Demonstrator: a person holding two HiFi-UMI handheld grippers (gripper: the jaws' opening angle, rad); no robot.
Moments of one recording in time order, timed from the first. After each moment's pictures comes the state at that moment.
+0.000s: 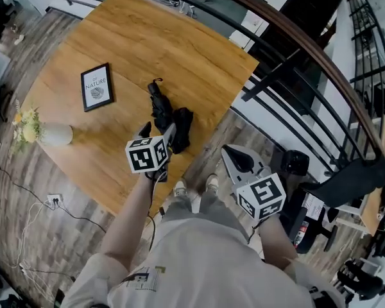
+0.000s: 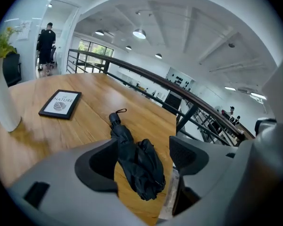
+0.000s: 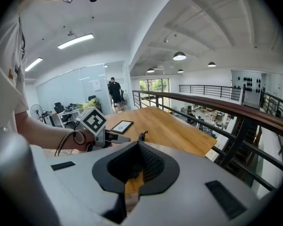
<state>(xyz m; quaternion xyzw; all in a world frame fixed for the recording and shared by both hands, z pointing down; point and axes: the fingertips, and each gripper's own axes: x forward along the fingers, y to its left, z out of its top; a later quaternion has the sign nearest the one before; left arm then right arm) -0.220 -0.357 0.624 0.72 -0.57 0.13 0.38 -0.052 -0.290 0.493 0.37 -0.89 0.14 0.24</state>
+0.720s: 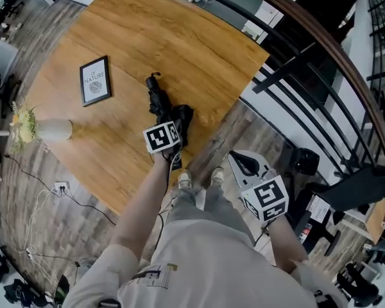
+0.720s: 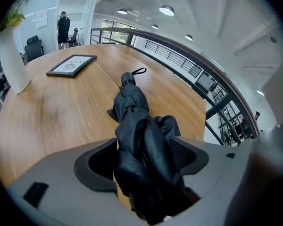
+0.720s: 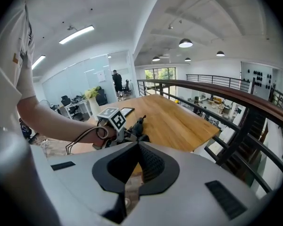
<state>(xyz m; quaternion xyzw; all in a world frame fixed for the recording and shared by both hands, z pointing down) -0.199 -0.375 0.745 0.58 -0.62 0.19 0.49 -0.006 -0.301 0.553 0.32 -0.89 0.17 0.29</state>
